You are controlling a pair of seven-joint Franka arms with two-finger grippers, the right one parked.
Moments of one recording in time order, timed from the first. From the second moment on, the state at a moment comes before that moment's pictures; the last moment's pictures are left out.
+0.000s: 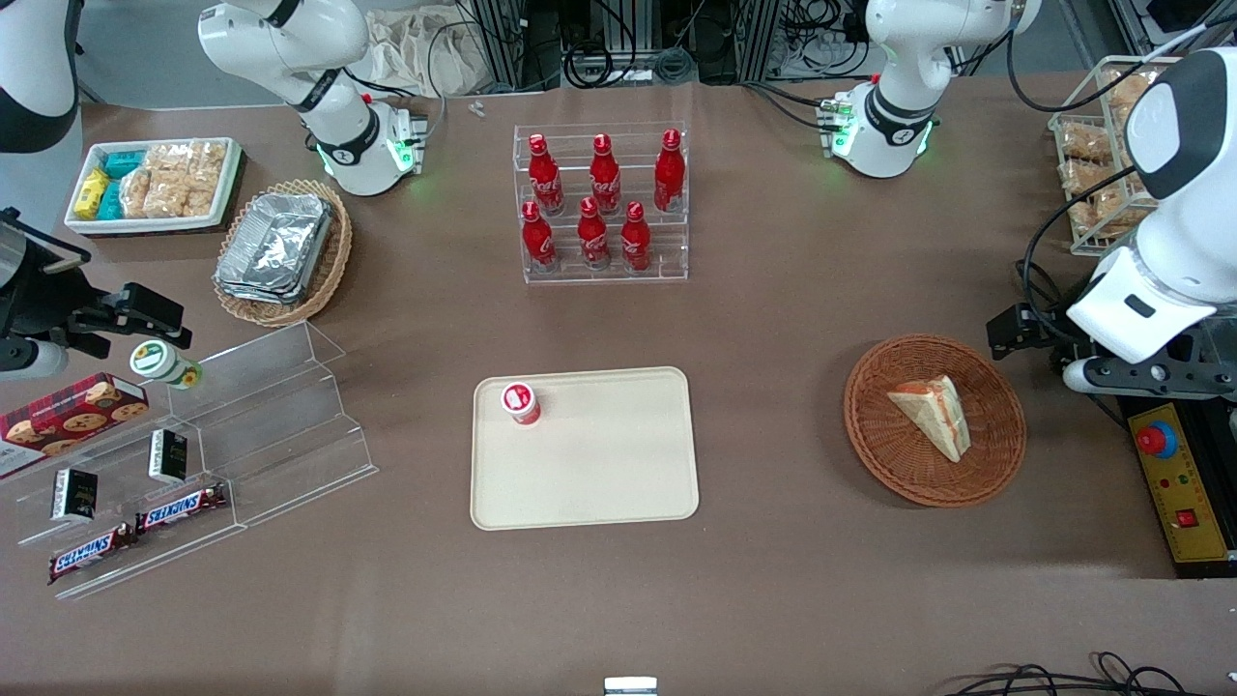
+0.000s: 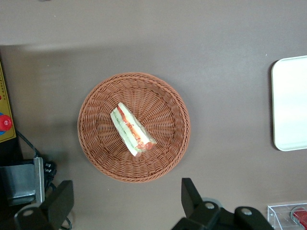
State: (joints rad) arm 0.04 0.12 -0.14 -1.60 0.01 1.75 -0.02
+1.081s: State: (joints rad) arm 0.04 0.19 -0.13 -1.73 0.04 1.90 -0.60
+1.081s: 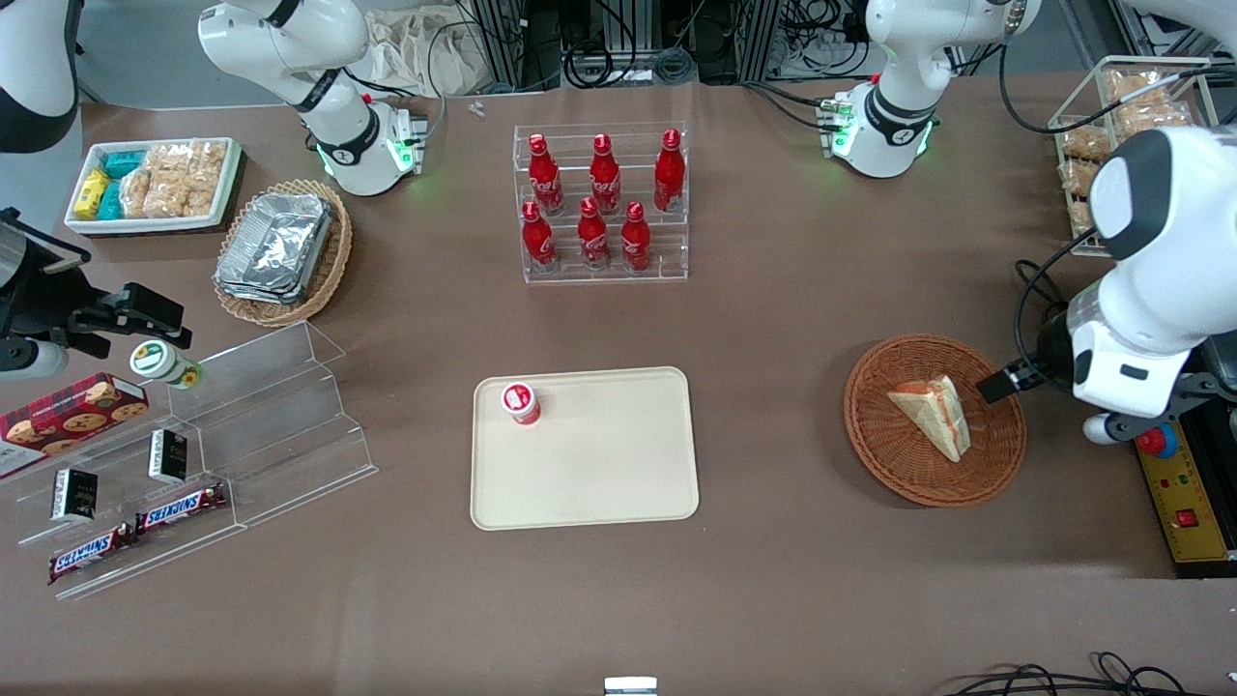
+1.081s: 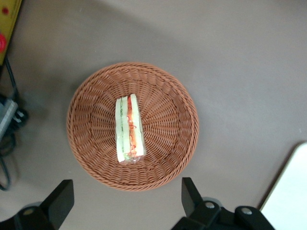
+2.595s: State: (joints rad) arm 0.08 0.27 -0.13 -2.14 0.05 2.45 -0.72
